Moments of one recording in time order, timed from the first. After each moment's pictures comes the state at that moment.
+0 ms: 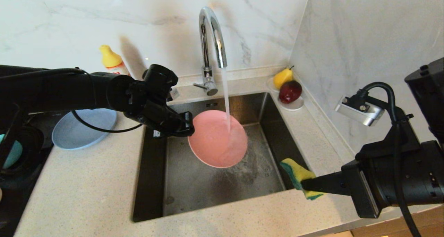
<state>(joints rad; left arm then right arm) -0.34 2.04 -1.68 0.47 -0.07 -0.38 0.74 1.39 -1.19 0.45 0.15 0.38</state>
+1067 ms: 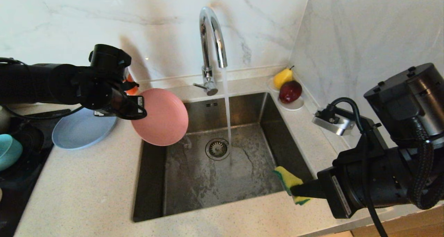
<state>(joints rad) -0.16 1.91 -1.58 0.28 0.40 -0.14 0.74 1.47 -1.19 0.45 0.15 0.38</state>
